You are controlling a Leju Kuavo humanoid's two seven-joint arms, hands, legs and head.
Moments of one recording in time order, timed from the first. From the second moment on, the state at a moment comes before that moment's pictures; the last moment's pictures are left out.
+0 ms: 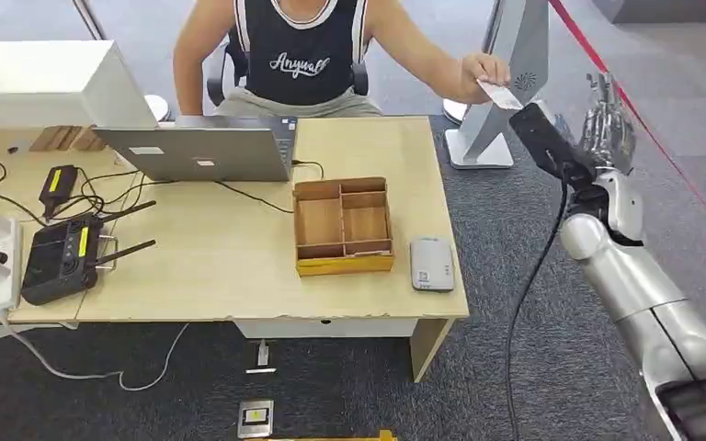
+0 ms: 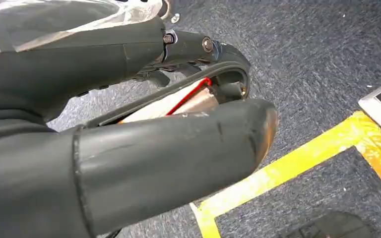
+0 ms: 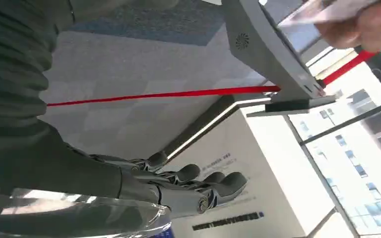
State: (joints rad) left arm -0.13 0.06 -1.21 -0.37 0.25 0.52 0.23; right arm -0.78 -0.49 0.48 -1.07 0.60 -0.44 0.38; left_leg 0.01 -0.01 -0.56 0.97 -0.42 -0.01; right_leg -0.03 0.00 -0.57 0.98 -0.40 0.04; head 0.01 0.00
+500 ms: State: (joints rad) left arm -0.13 0.07 -1.24 -0.37 0.20 0.51 0.23; right arm -0.93 -0.33 0.62 -0.79 0.67 -0.51 0.26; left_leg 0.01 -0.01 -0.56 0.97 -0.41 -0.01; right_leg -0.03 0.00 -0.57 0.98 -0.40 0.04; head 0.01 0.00
